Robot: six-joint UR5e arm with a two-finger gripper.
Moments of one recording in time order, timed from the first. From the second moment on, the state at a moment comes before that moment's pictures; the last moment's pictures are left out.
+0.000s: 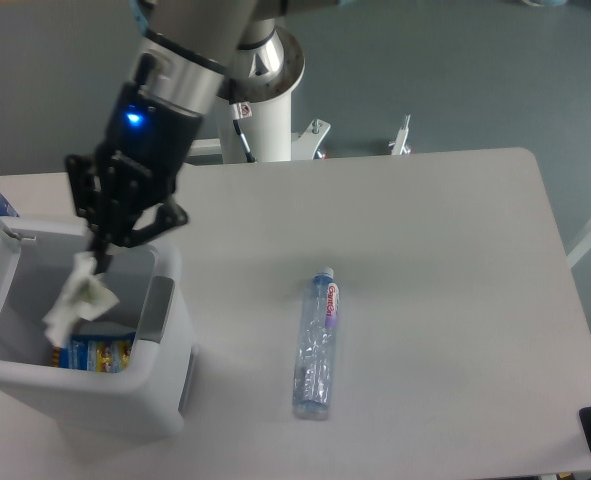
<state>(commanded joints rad) 2.24 -1.68 -1.59 -0.82 0.93 0.61</state>
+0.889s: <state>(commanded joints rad) 2.56 -1.92 -1.49 -0.83 0.93 0.42</state>
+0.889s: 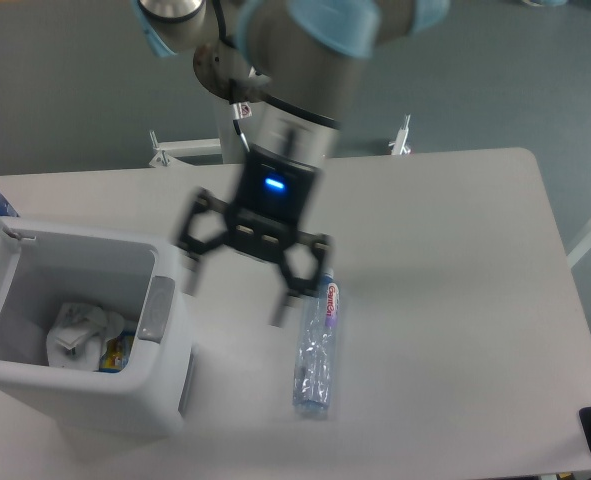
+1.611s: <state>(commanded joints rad) 2.57 -2.04 -1.48 -0.82 1.12 0.47</state>
